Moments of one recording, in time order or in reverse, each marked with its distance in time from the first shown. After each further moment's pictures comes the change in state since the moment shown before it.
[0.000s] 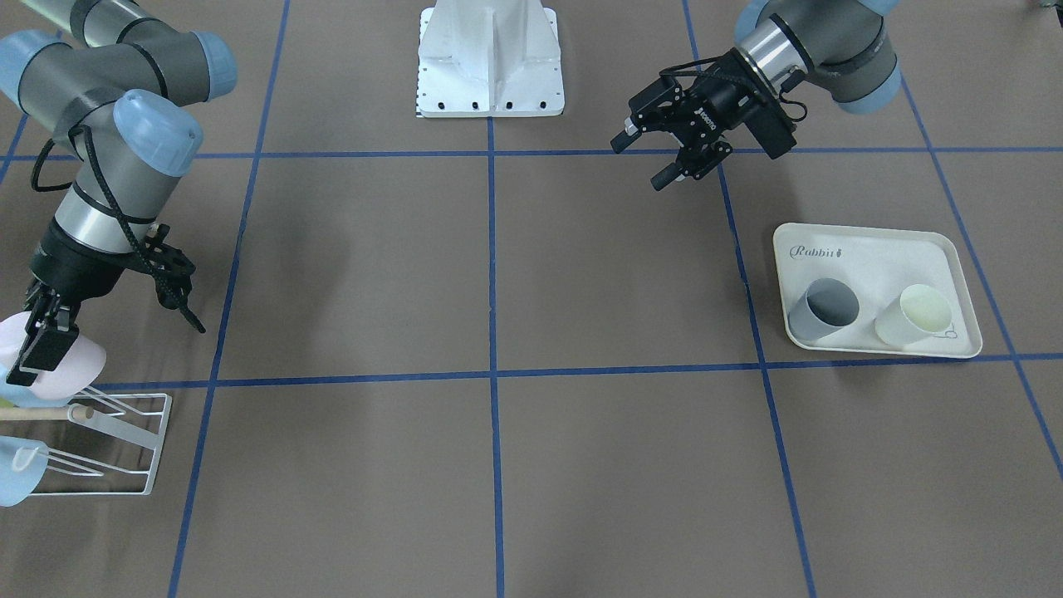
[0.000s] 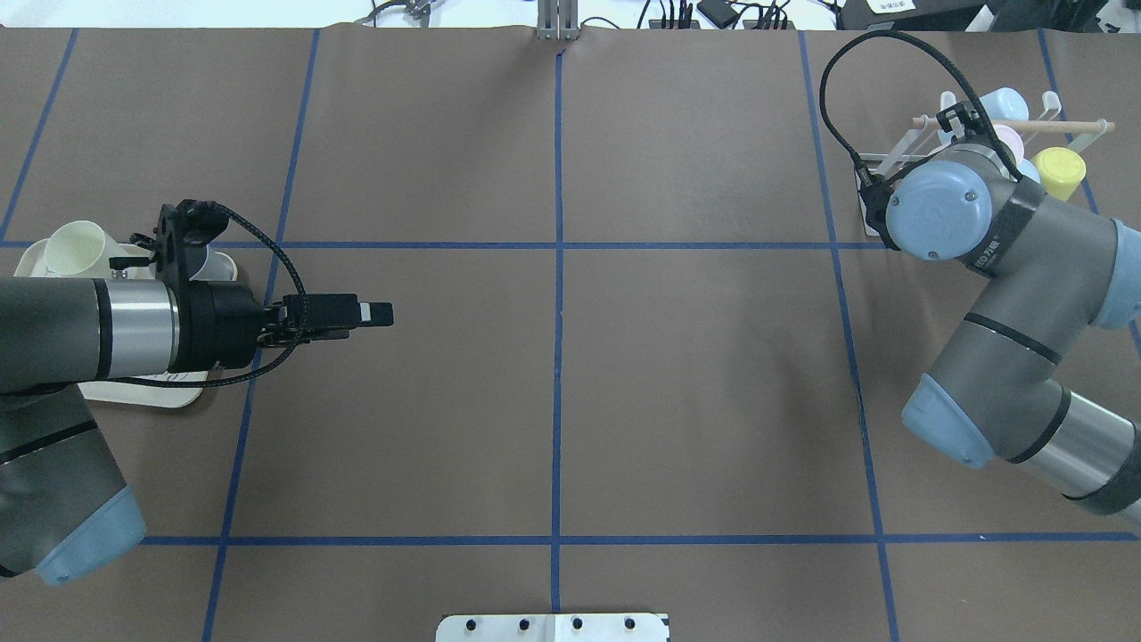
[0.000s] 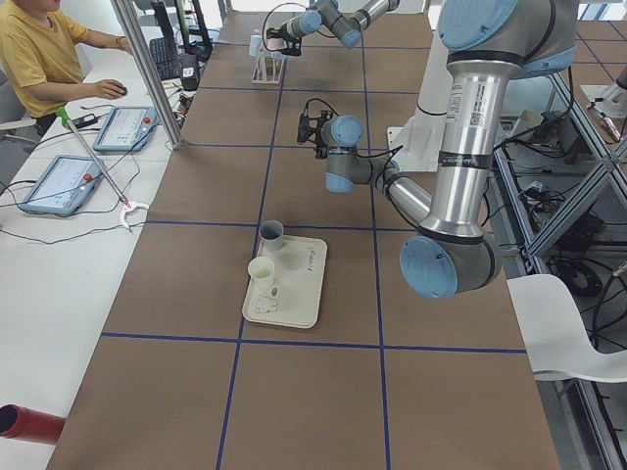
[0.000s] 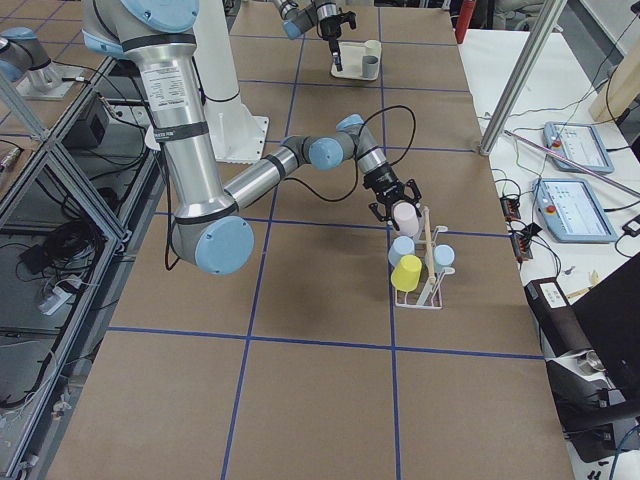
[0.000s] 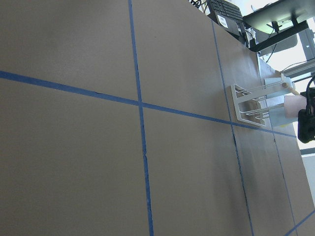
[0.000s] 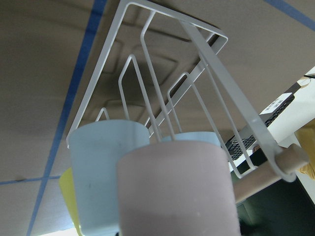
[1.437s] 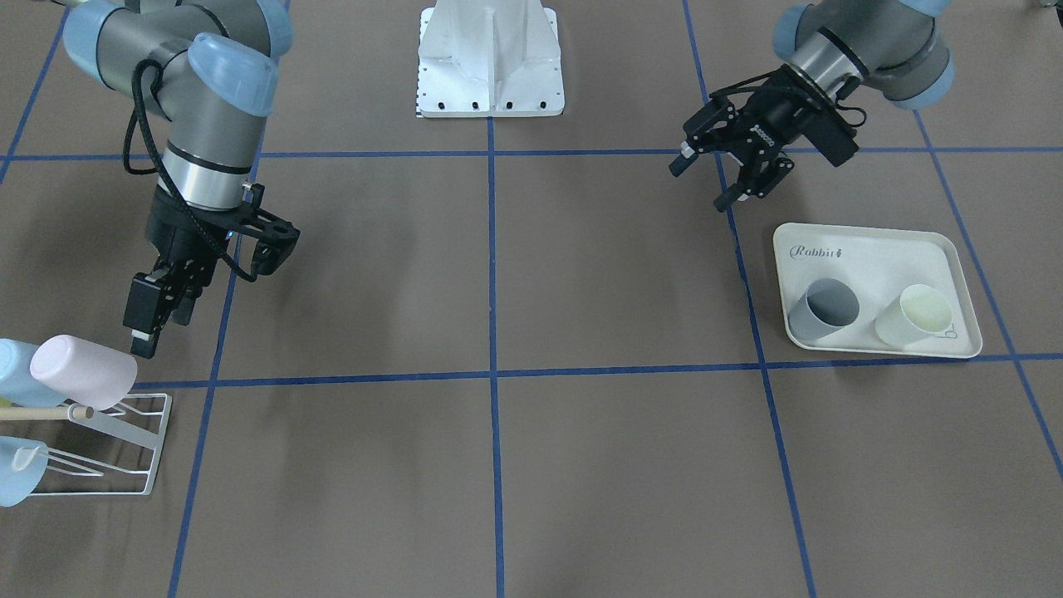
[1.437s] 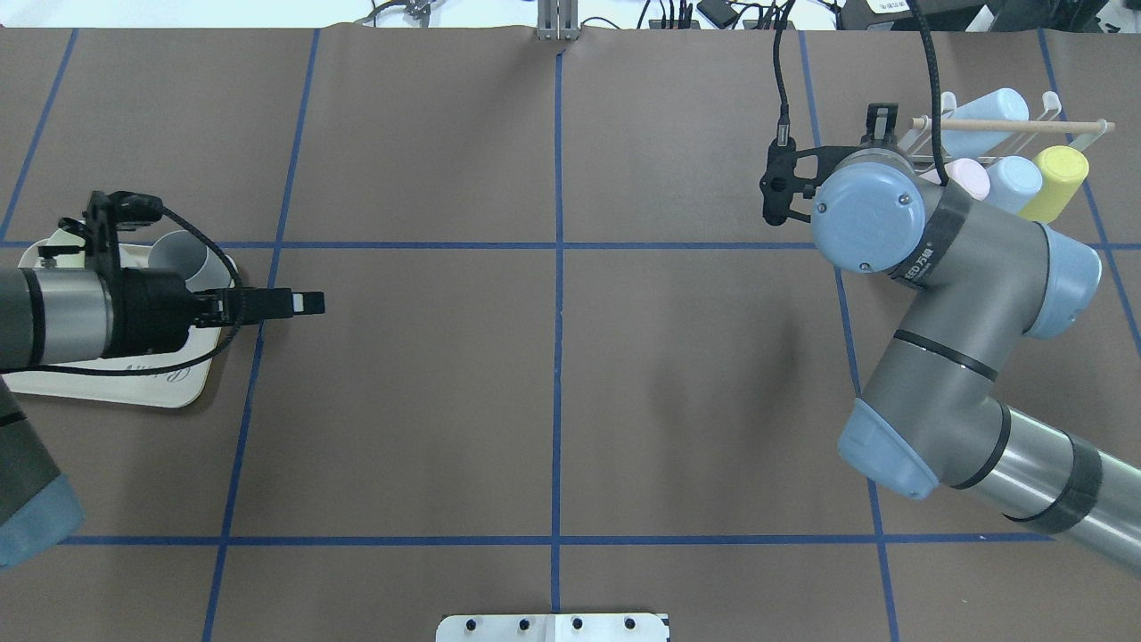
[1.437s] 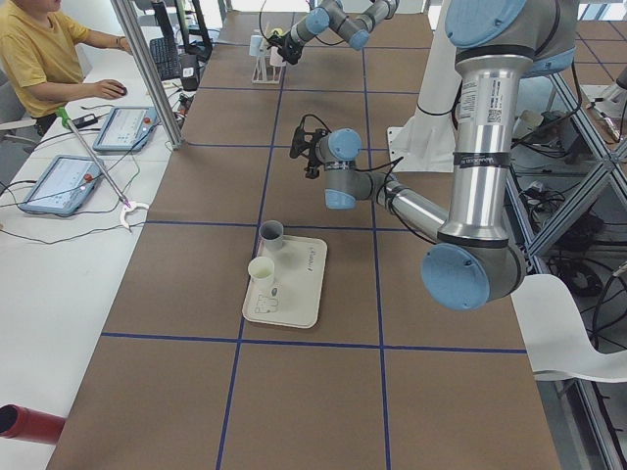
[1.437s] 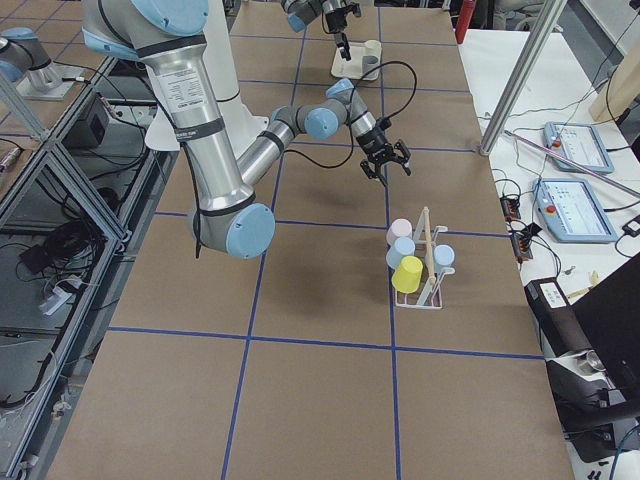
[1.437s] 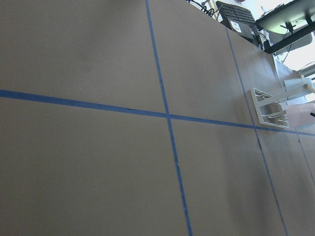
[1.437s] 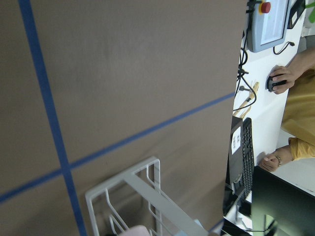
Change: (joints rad) left arm -0.126 0.156 0.001 0.014 -0.016 0.278; right arm -0.108 0.155 0.086 -0.001 0.136 0.688
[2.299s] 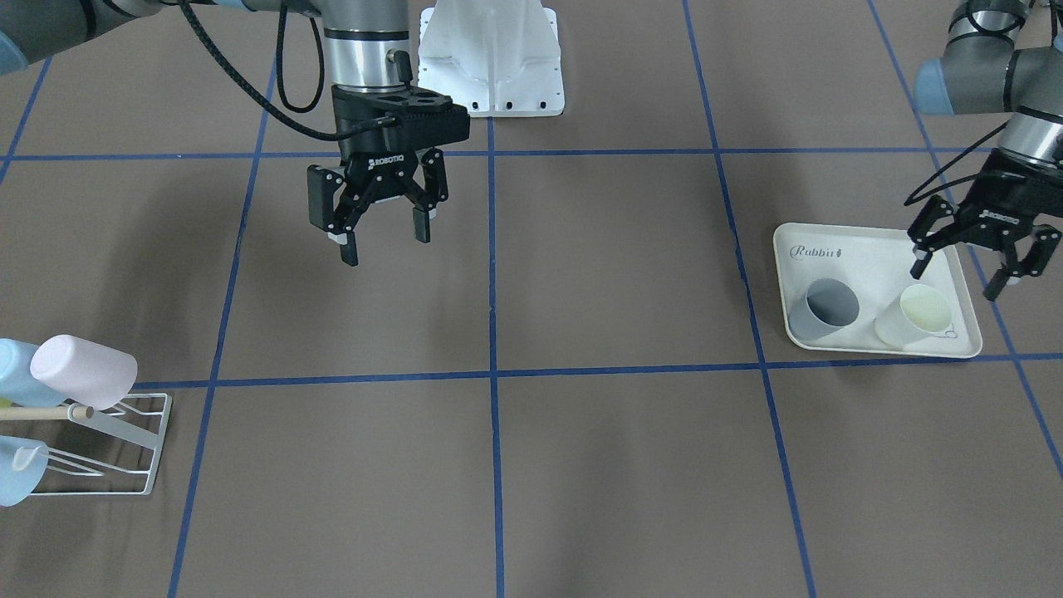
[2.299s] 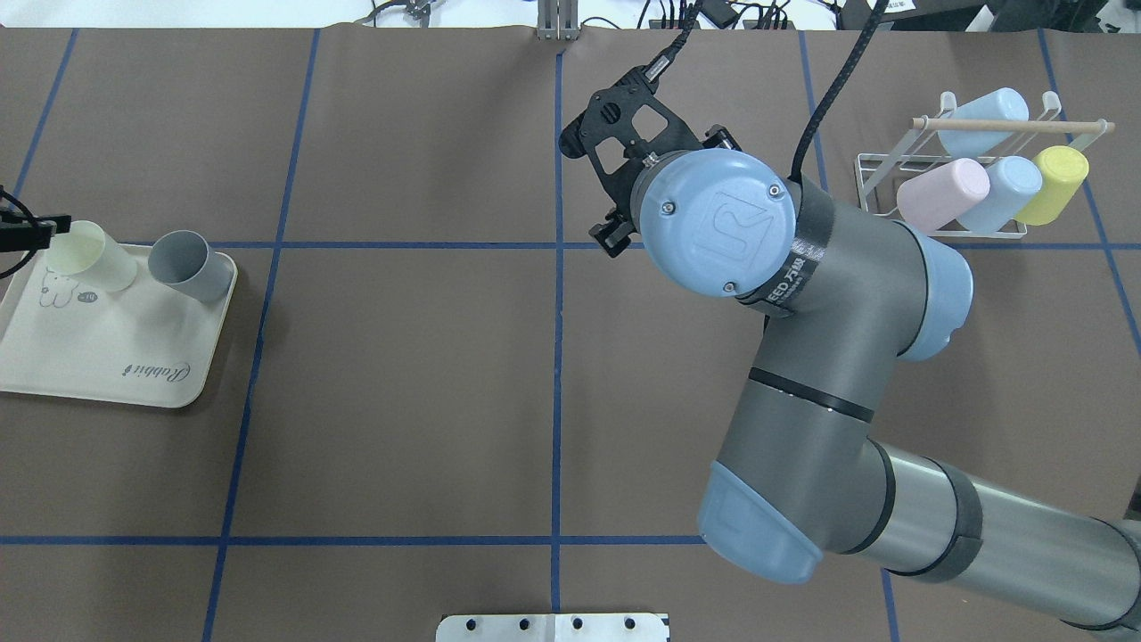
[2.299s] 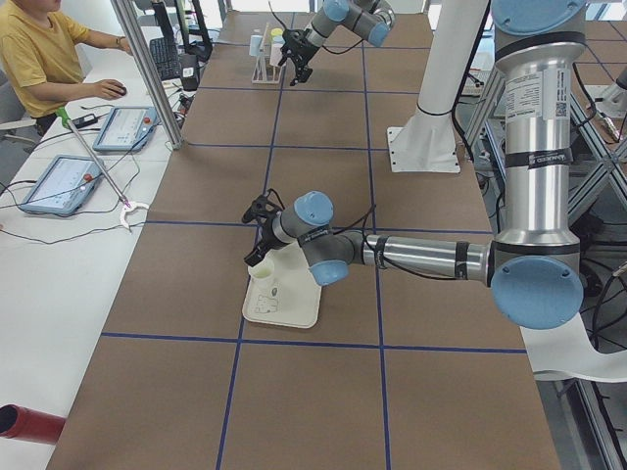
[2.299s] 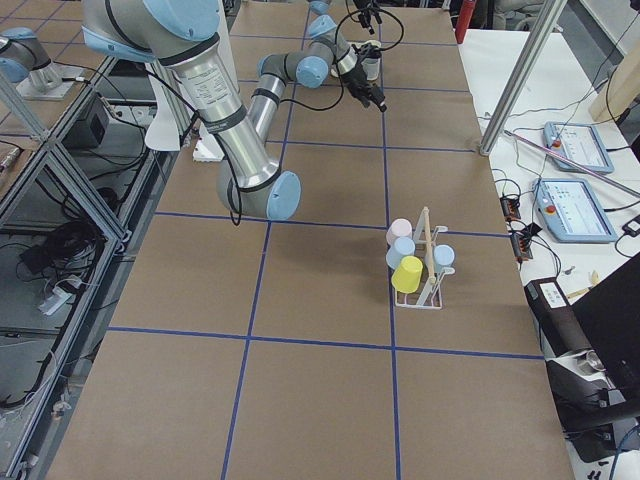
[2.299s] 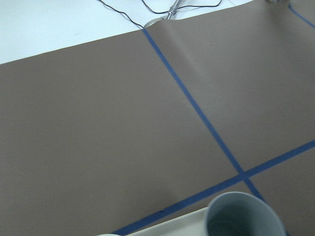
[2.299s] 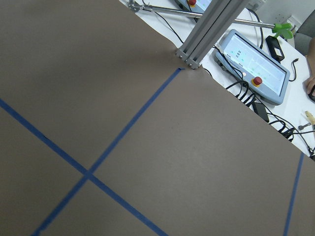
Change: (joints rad) left arm -0.380 0.061 0.310 0.035 -0.018 0.709; right arm -0.128 0.287 0.028 0.011 0.112 0.746
